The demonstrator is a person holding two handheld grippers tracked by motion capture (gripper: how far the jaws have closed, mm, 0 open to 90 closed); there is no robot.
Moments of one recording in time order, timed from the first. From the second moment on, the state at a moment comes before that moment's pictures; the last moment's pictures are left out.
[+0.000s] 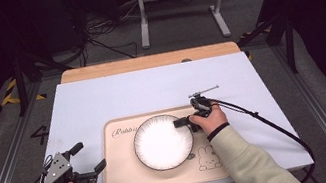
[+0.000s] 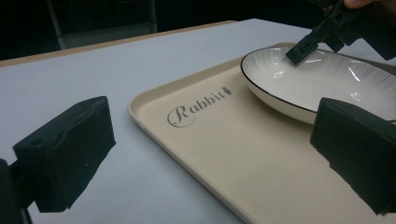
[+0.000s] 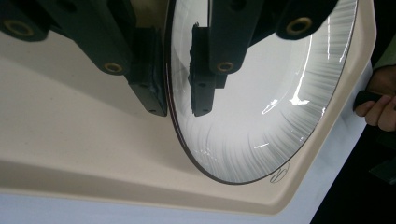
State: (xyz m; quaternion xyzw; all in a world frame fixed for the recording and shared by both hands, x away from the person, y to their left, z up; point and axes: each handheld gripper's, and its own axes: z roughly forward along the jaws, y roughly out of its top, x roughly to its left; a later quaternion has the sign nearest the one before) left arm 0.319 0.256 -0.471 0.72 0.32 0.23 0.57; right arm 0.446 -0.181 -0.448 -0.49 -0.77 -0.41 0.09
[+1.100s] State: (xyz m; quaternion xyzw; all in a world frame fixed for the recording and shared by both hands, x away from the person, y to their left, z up) left arm 0.320 0.257 -0.471 0.73 0.31 0.23 0.57; right arm 0.426 -0.188 -0.417 -0.36 -0.79 -0.49 -0.08
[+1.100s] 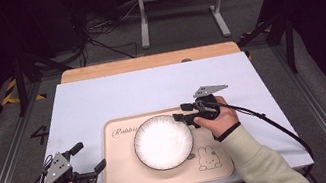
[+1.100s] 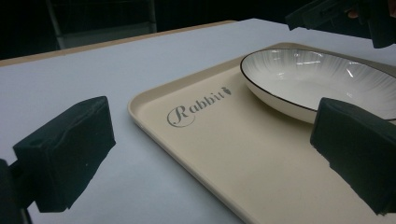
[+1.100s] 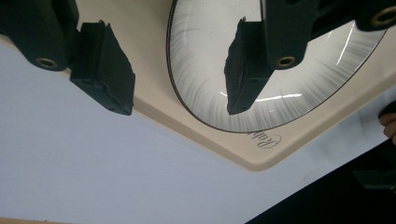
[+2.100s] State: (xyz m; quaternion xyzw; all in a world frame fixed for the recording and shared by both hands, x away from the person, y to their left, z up) left arm 0.320 0.257 -0.470 0.73 0.31 0.23 0.57; right arm 0.396 -0.237 -0.385 -0.24 -0.80 -0.52 -0.16
